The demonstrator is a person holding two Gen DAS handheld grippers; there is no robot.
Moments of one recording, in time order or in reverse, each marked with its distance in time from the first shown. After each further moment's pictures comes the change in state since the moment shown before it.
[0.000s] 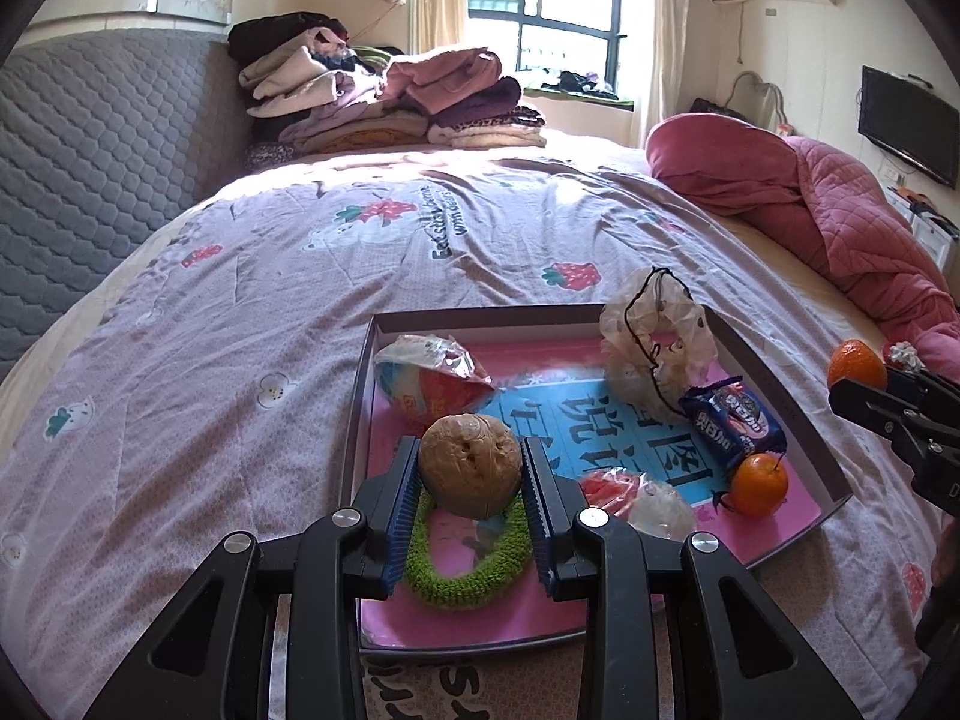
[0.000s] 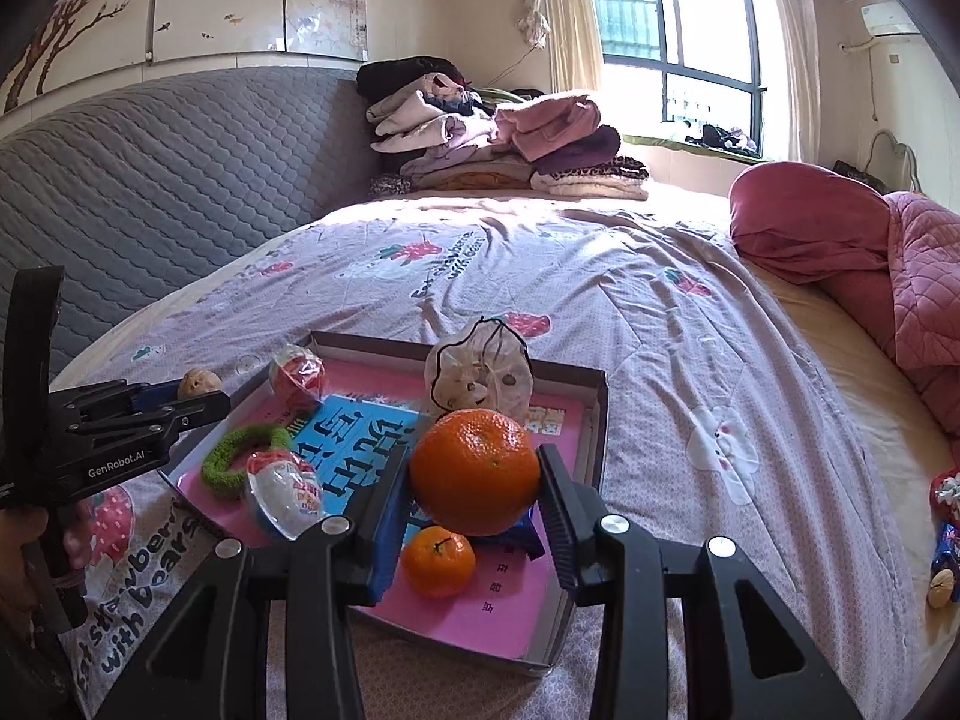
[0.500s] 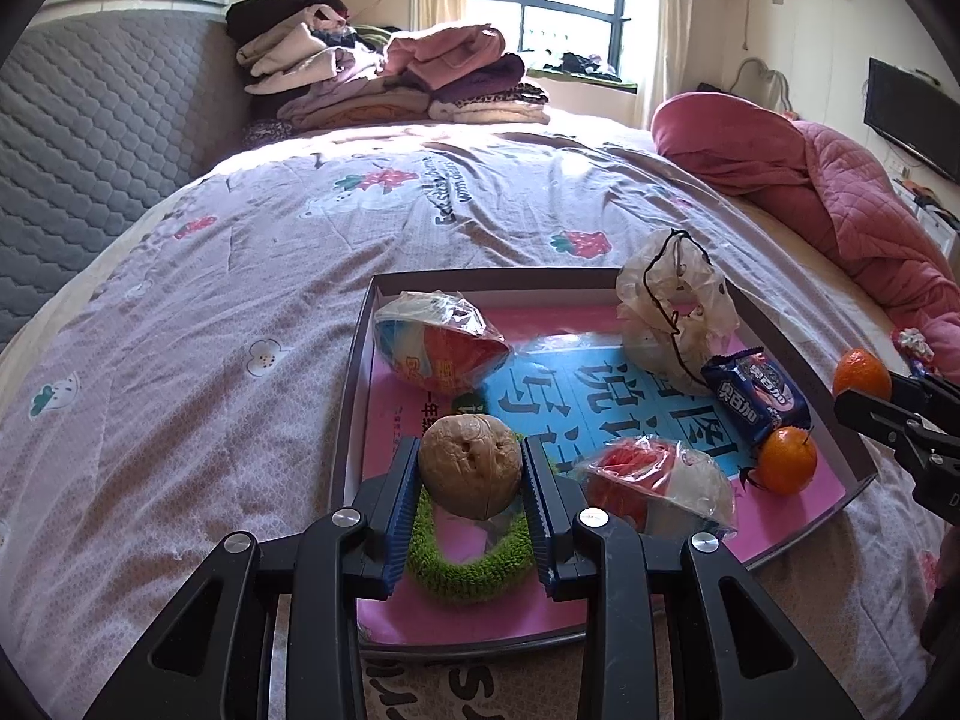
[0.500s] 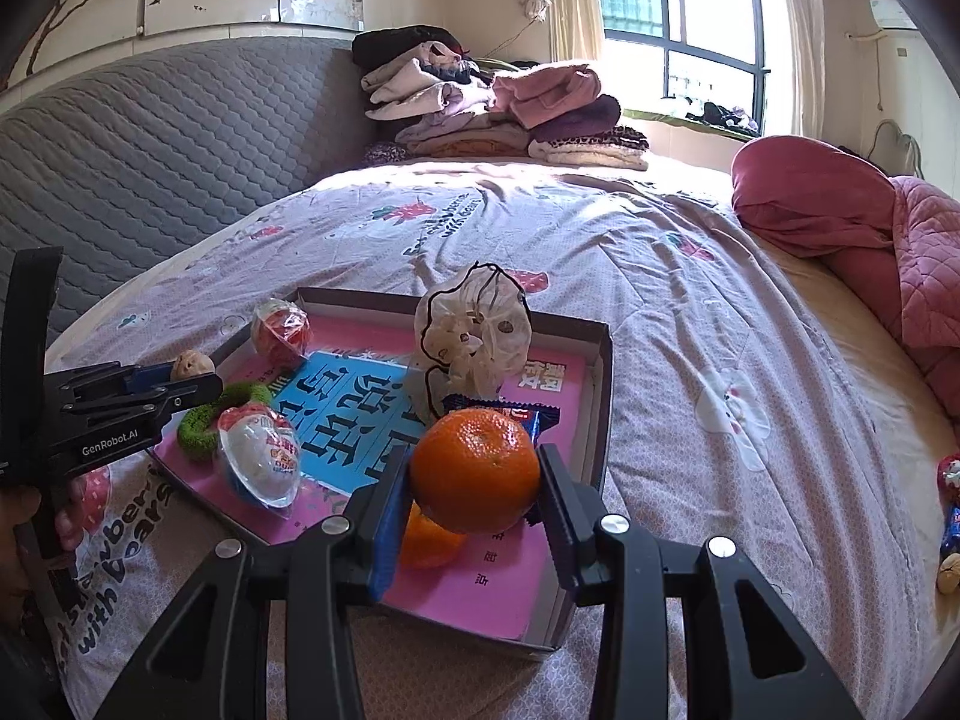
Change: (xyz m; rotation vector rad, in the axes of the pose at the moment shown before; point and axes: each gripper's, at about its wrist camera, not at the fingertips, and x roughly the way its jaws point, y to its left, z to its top) left arm 0.020 0.004 -0.010 -0.001 0.045 -0.002; right arm 0.018 -0.001 -0.015 -0.010 0.063 -0.013
